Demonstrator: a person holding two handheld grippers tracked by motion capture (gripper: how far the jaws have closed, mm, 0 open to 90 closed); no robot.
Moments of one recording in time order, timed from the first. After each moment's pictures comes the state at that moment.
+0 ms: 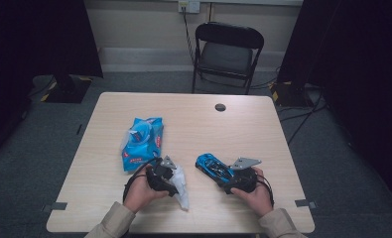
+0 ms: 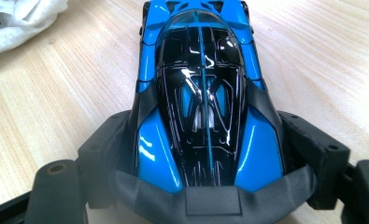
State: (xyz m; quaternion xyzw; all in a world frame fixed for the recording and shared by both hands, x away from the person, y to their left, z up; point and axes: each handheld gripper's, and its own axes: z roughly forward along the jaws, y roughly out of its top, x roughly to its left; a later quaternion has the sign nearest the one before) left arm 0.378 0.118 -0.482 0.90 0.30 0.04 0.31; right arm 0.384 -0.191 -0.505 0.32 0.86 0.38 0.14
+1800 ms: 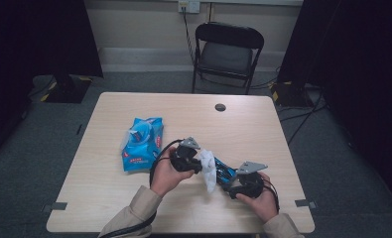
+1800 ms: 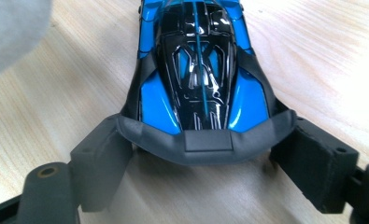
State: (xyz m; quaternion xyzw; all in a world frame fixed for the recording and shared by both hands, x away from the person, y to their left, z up) left arm 0.408 0.046 -0.429 0.86 0.27 -0.01 0.43; right arm 0.370 -0.205 -0.505 0.33 0.85 0.38 0.14
